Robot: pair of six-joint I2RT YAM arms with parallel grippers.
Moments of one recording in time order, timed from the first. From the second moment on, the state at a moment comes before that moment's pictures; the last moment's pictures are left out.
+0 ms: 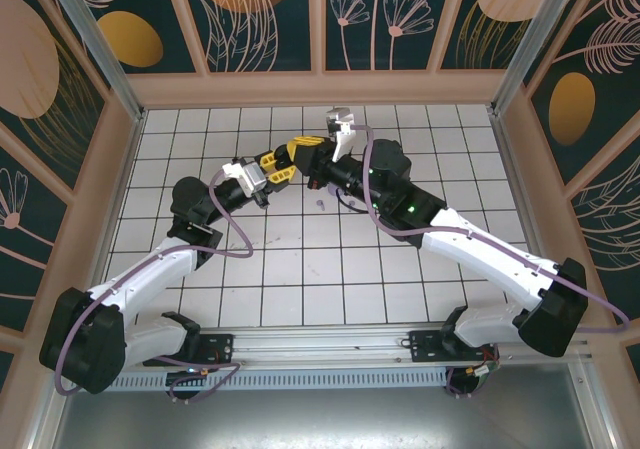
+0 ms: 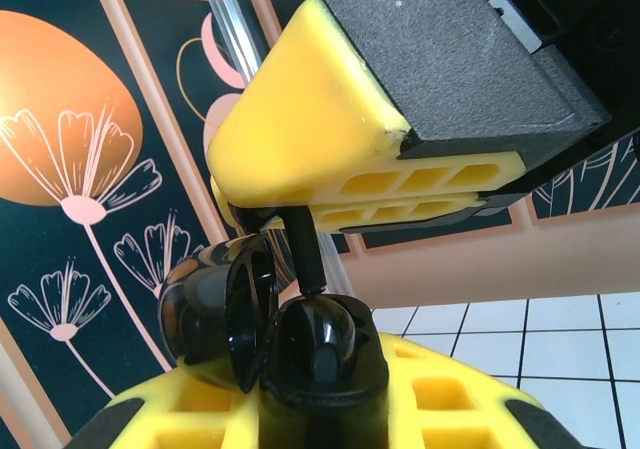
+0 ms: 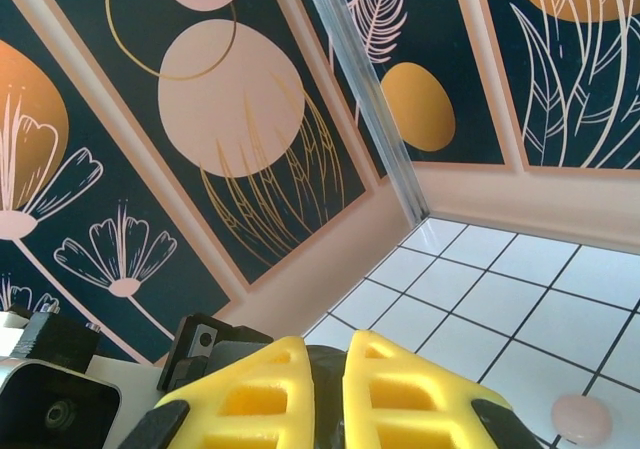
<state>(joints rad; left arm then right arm) -0.45 1.18 0.64 0.87 0.65 0.17 0.90 1.30 1.17 0.15 -0.07 0.43</state>
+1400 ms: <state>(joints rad) -0.45 1.18 0.64 0.84 0.65 0.15 0.92 1.28 1.13 0.17 -0.07 0.47</state>
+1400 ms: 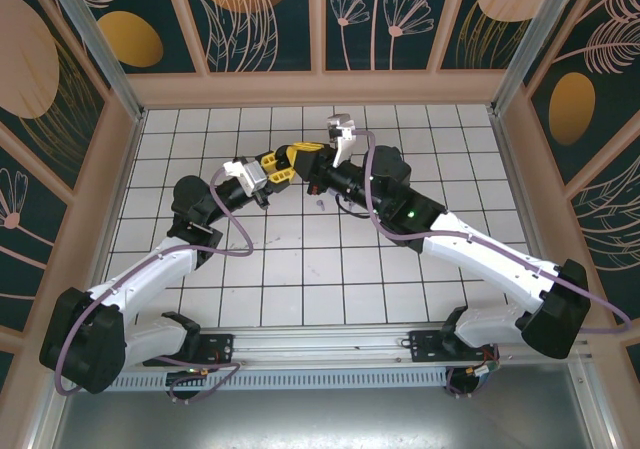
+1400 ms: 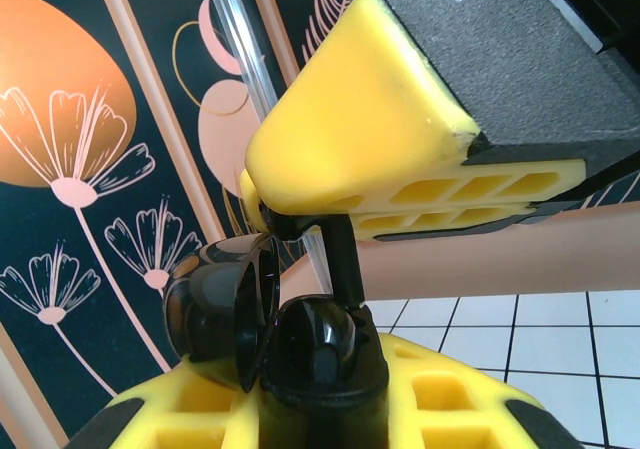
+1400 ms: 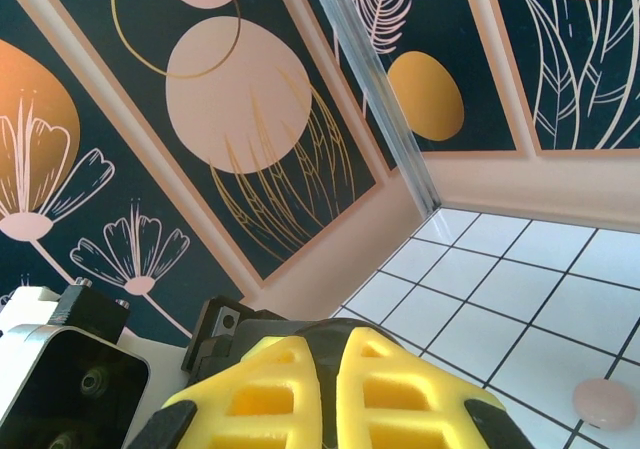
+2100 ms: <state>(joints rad) -0.45 1.18 0.64 0.79 0.65 0.13 0.92 1.31 1.13 0.17 -0.03 0.45</state>
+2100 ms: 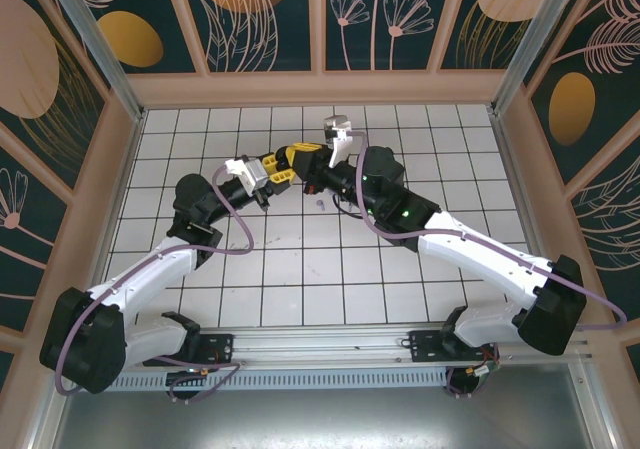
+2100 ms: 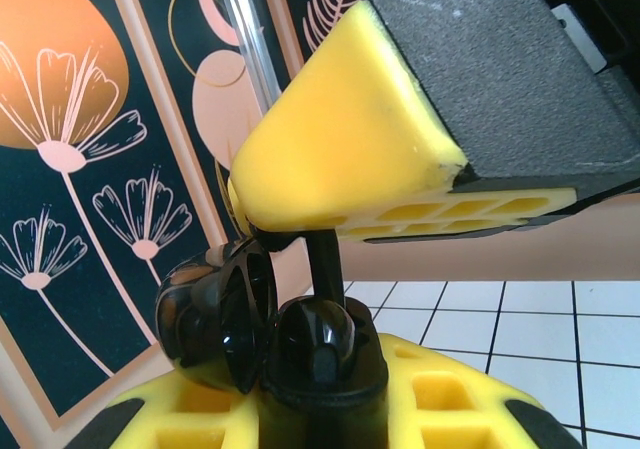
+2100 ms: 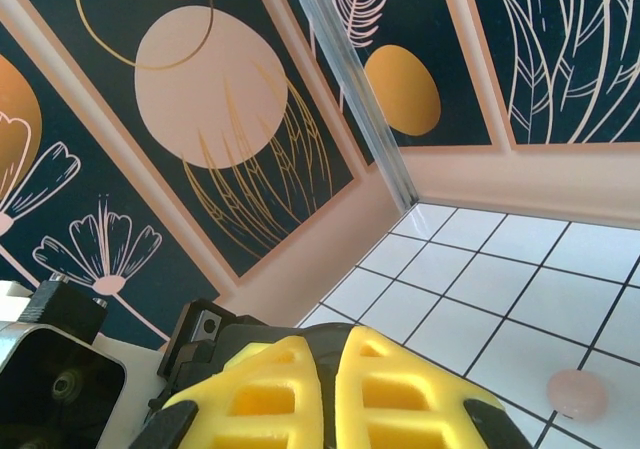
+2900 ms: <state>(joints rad) -0.45 1.21 0.64 0.91 0.67 0.17 0.93 1.24 1.13 0.11 -0.06 0.46</state>
